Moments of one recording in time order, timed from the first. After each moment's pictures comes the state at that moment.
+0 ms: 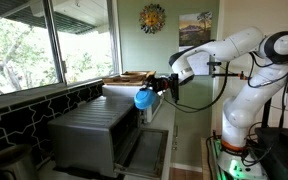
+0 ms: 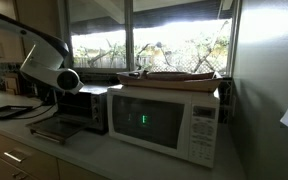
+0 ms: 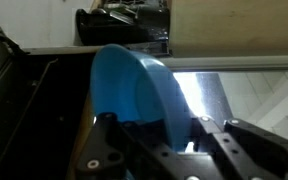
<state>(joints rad) -0.07 -0.62 -0.01 -2.69 1.72 1.87 -0.51</state>
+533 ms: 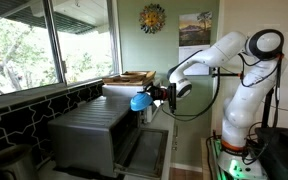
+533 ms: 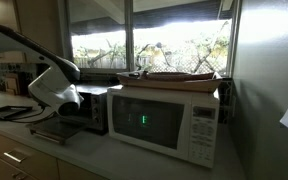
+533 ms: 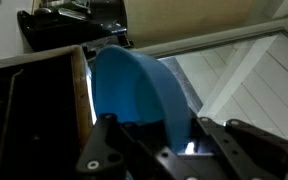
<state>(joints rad) -0.07 -0.46 -0.03 -2.76 2.00 1.67 -0.65</state>
